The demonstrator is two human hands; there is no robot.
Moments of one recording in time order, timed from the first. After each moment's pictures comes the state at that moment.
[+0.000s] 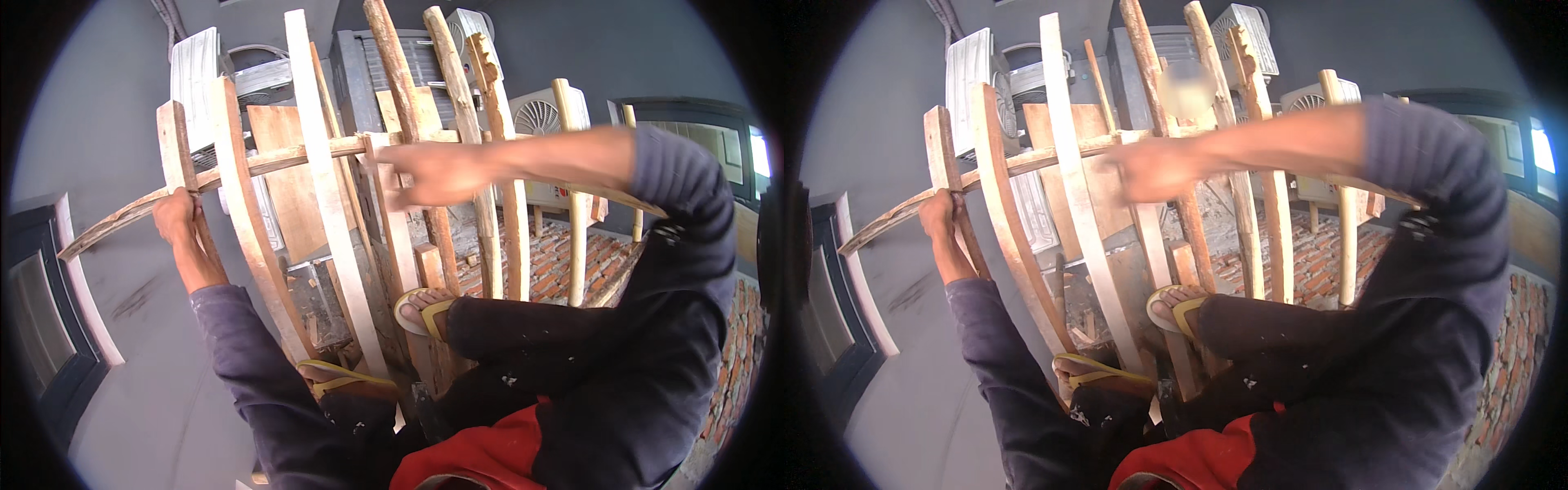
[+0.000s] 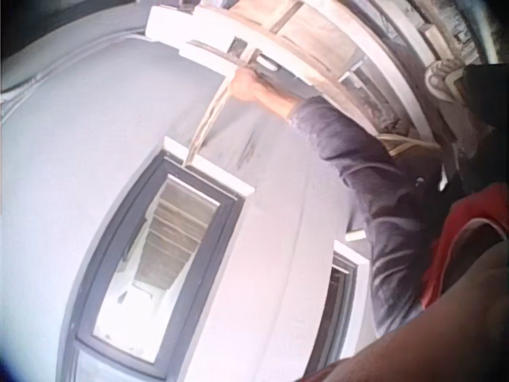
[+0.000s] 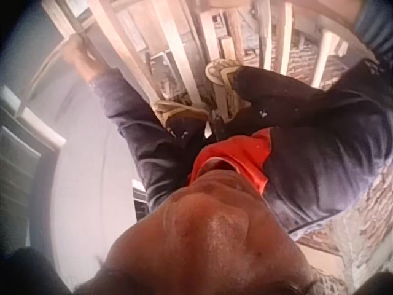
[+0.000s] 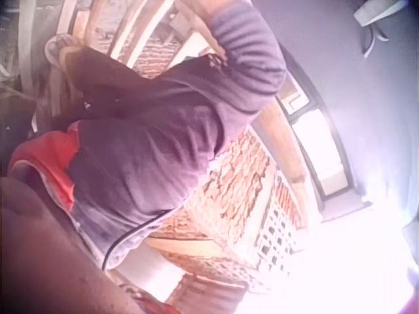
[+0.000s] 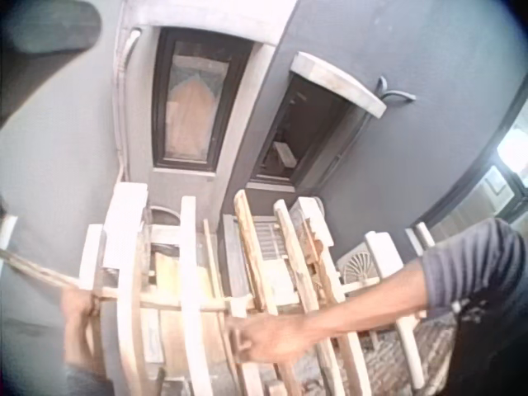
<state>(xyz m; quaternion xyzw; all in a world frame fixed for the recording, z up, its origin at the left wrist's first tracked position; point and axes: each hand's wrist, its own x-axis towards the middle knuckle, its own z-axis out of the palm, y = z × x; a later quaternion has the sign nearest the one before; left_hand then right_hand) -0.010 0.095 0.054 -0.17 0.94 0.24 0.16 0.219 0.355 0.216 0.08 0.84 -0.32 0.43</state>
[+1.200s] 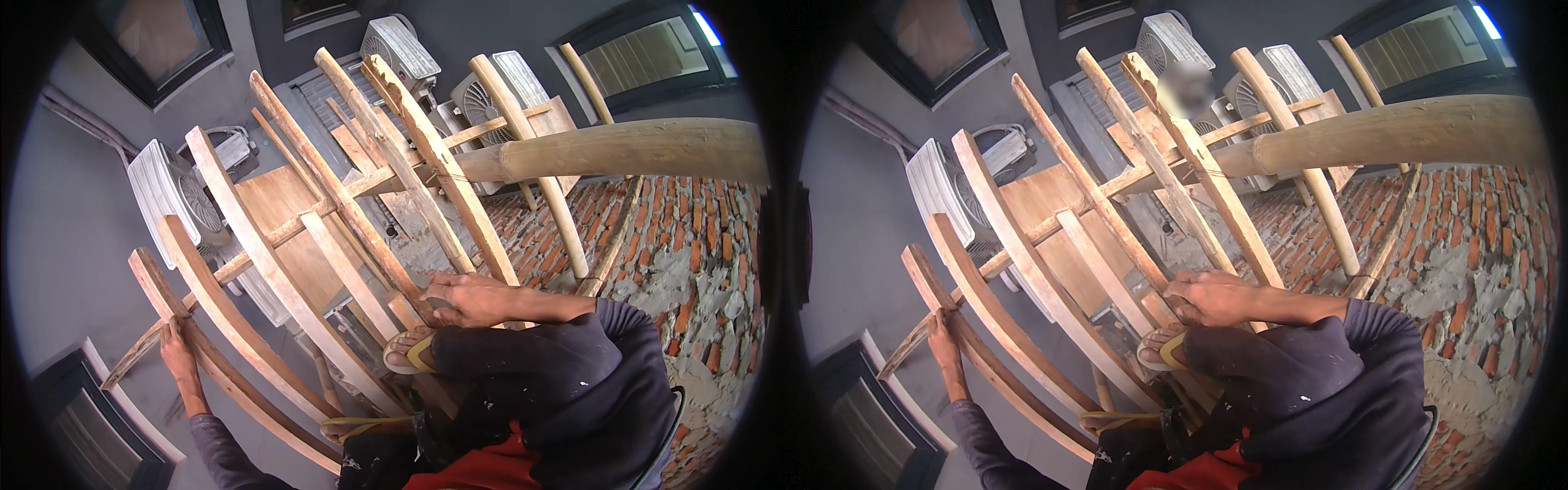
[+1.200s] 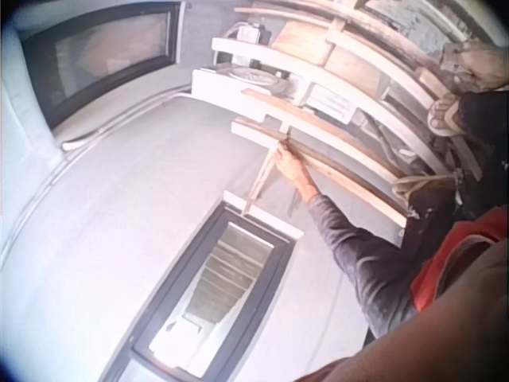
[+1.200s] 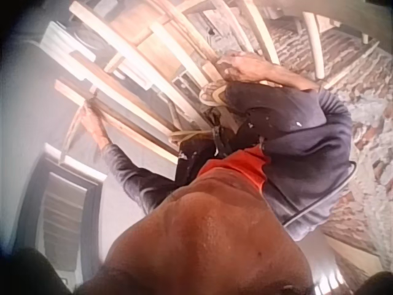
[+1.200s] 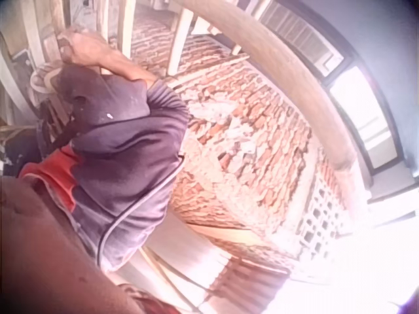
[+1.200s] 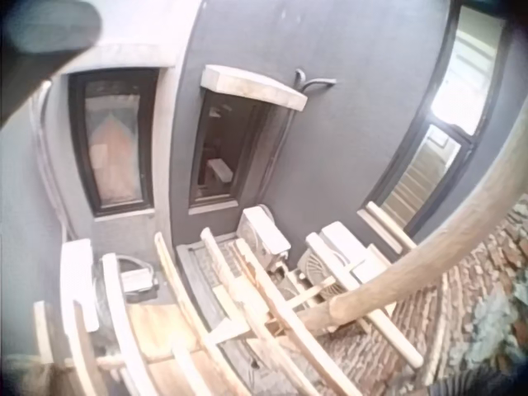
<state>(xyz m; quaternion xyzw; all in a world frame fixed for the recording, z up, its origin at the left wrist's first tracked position) -0.025 0.019 0.029 0.46 0.89 -0.01 -0.01 0.428 0.355 0.198 0.20 0.85 -0.39 0.31</state>
